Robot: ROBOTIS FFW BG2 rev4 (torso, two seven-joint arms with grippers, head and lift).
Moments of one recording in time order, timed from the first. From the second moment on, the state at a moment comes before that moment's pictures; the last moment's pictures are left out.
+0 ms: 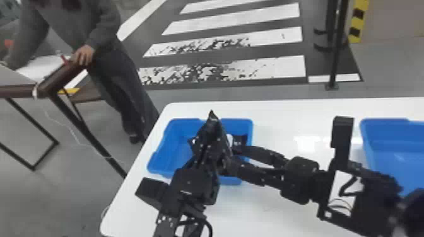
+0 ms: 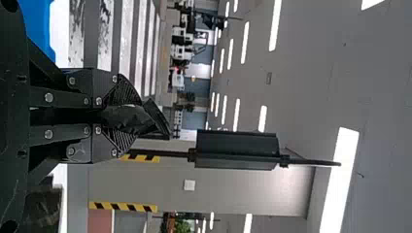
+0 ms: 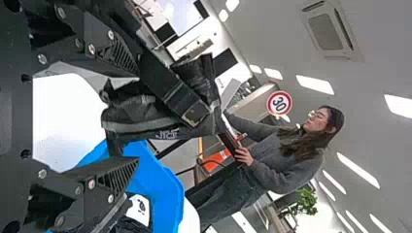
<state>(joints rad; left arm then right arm) 0.53 0.03 -0.01 -2.02 0.09 -0.30 -0.09 -0.16 -0.37 0.67 -1.79 -0.92 0.38 0.42</state>
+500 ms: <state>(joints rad) 0.19 0.06 0.07 -1.53 -0.21 -0.41 0.03 -0.13 -0.36 0.65 -1.77 -0.97 0.37 0.43</state>
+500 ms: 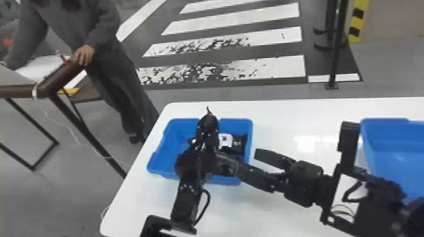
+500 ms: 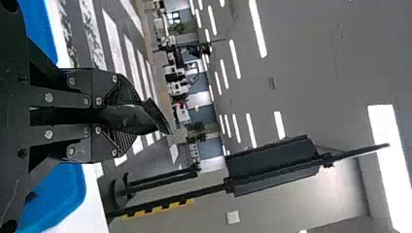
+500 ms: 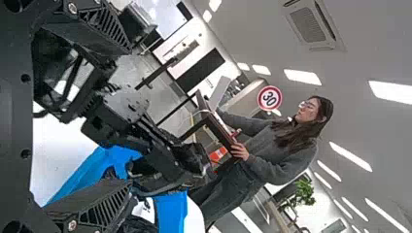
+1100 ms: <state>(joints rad) 0.19 0.07 0.05 -1.49 -0.08 -0.47 0.05 -0.07 -0.36 0.54 -1.81 -0.91 0.37 0.44</state>
